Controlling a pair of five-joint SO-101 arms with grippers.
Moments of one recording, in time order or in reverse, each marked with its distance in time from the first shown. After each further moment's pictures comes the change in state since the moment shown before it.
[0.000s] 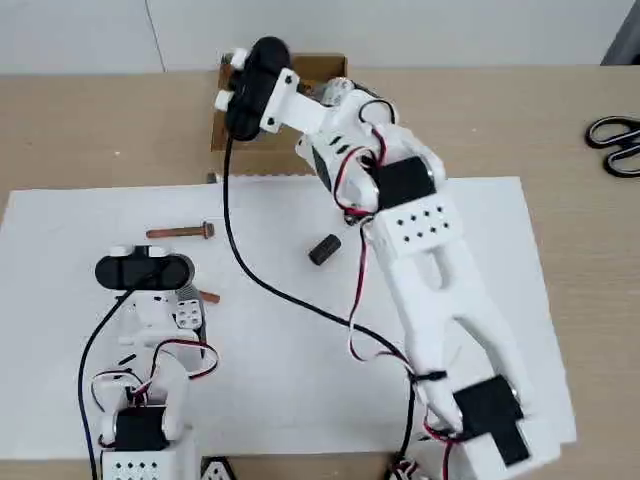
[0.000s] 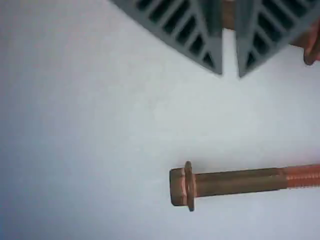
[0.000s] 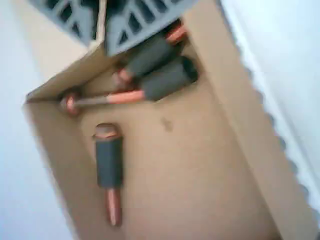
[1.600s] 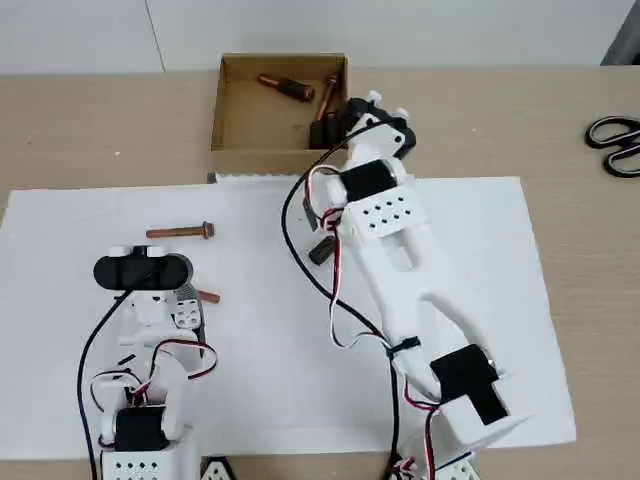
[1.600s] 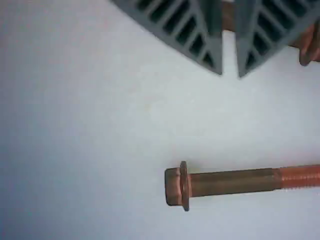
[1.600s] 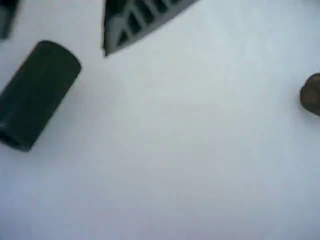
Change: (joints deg) left arm -0.4 0.0 0.0 0.0 -0.1; right arm -2.6 12.0 3.4 26.9 -91.4
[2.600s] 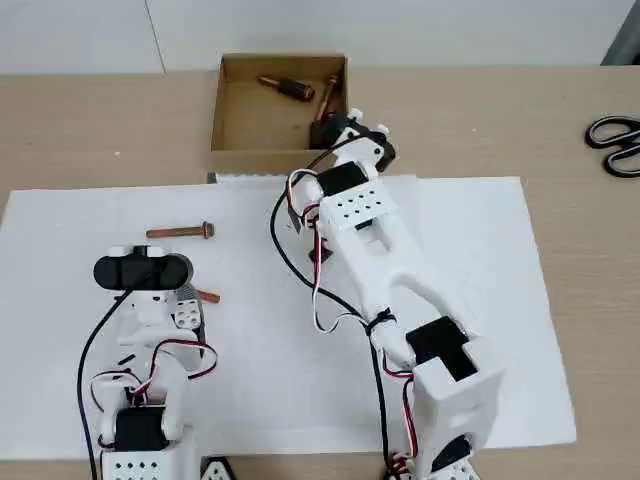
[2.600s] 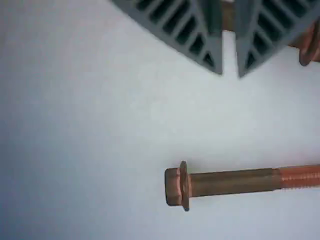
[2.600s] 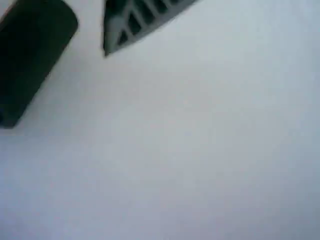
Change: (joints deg) left arm 0.0 0.0 0.0 0.0 0.0; right arm -1.8 12.0 -4.3 -2.3 -3.0
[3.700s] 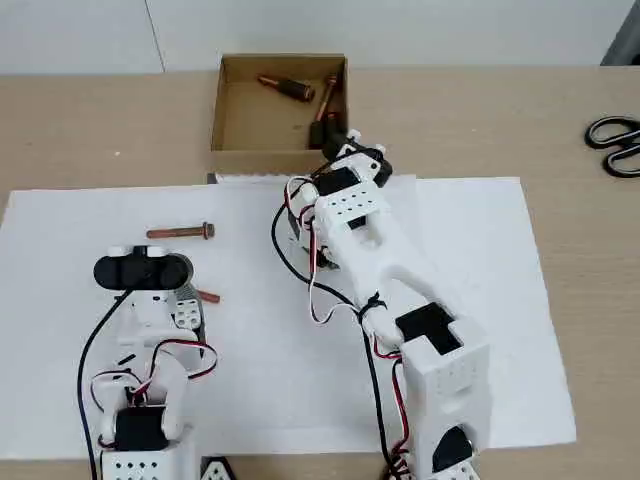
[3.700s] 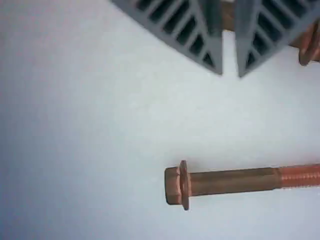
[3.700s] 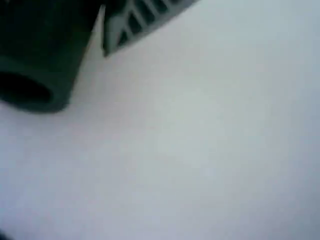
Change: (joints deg) left arm 0.0 0.0 0.0 0.0 0.1; right arm 1.8 10.5 -2.1 0.6 -0.4
